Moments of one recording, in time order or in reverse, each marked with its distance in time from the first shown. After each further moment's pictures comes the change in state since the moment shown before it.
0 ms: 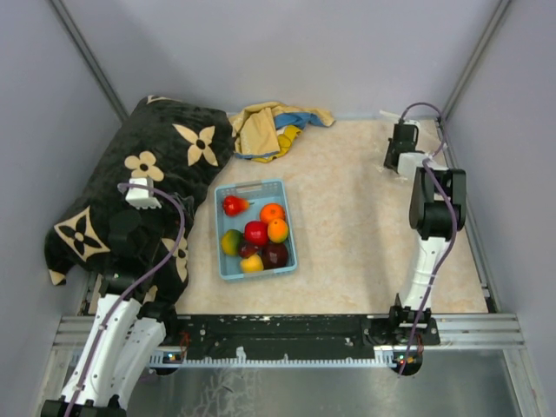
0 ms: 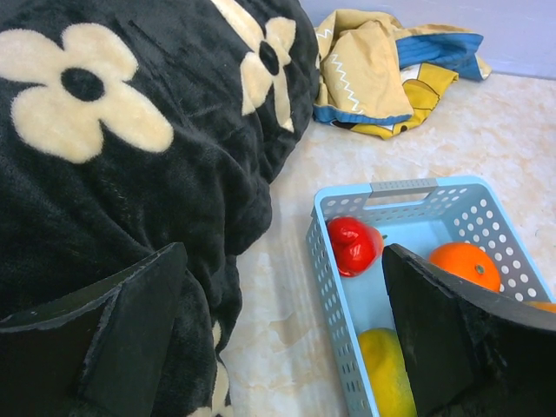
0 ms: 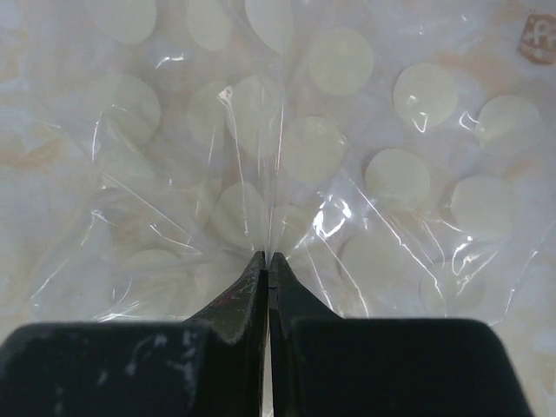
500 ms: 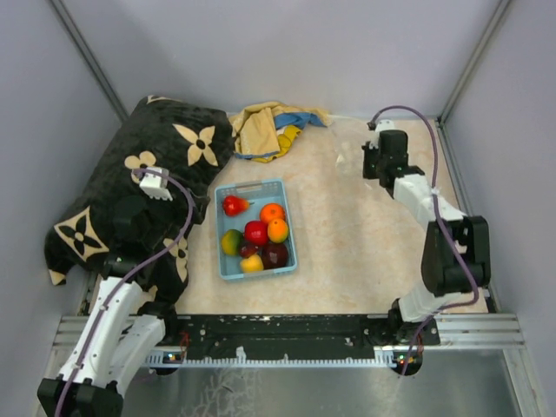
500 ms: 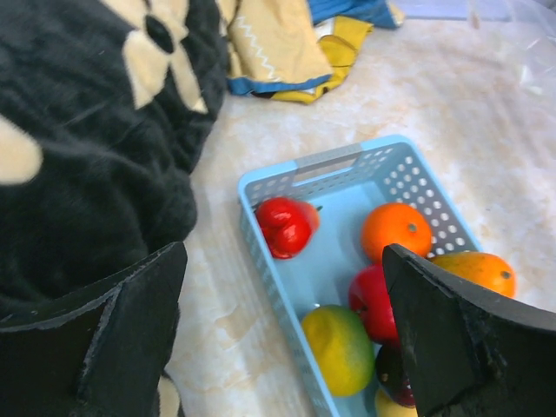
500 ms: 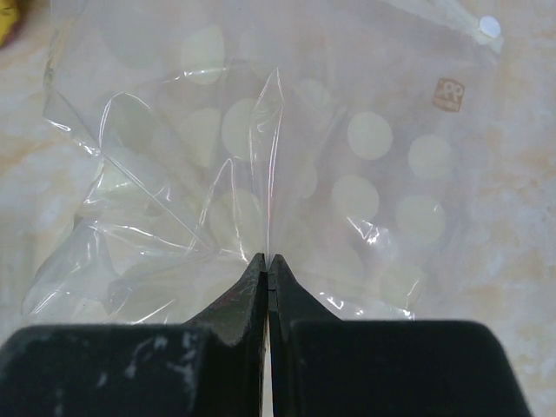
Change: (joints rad) left arm 0.000 0.121 0.047 0.010 0.217 0.000; right arm 0.155 -0.516 -0.364 -0.051 -0.209 -0.122
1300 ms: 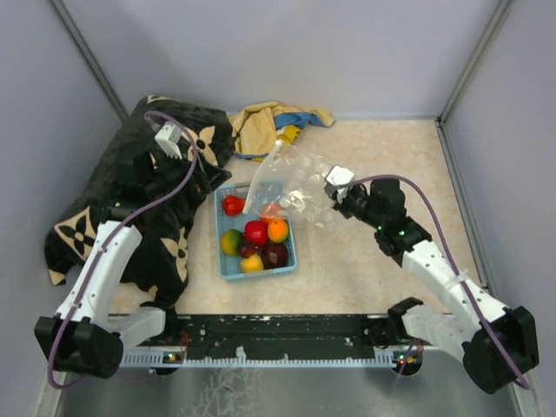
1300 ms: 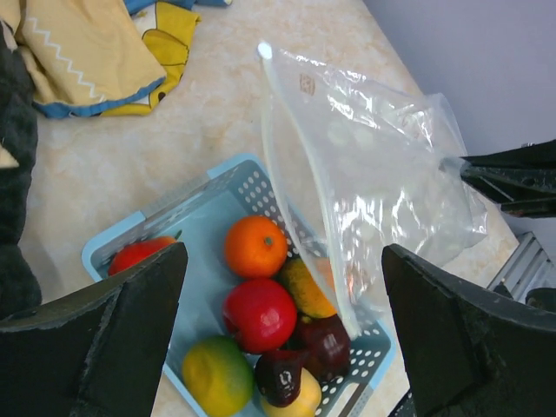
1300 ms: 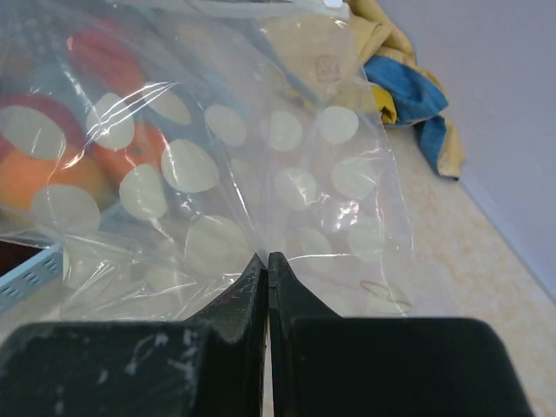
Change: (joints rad) left arm 0.000 0.392 0.410 -0.103 0.426 -0.112; right arm 0.364 -0.647 -0.433 0.143 -0.292 -0.487
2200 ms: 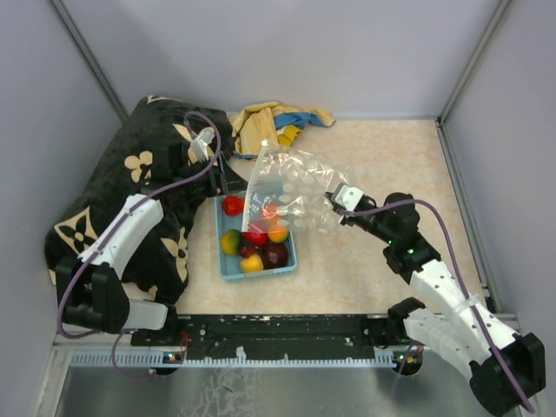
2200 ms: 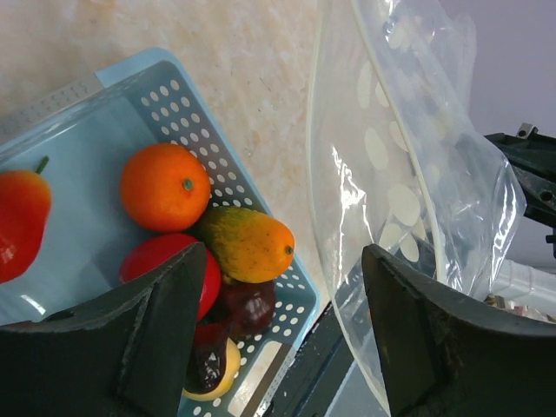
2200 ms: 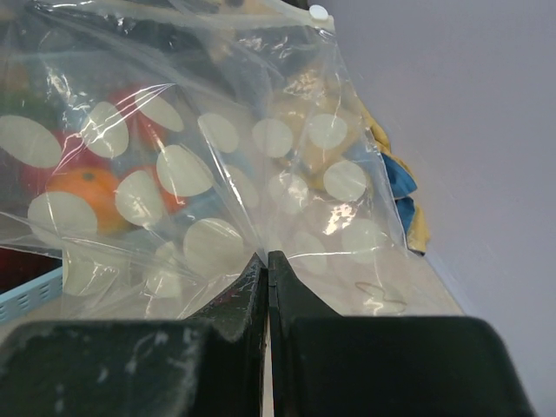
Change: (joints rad) left arm -0.058 0.275 0.055 -0.041 0.198 -0.175; right arm 0.000 -0.176 -0.109 0.132 -0.140 -0.107
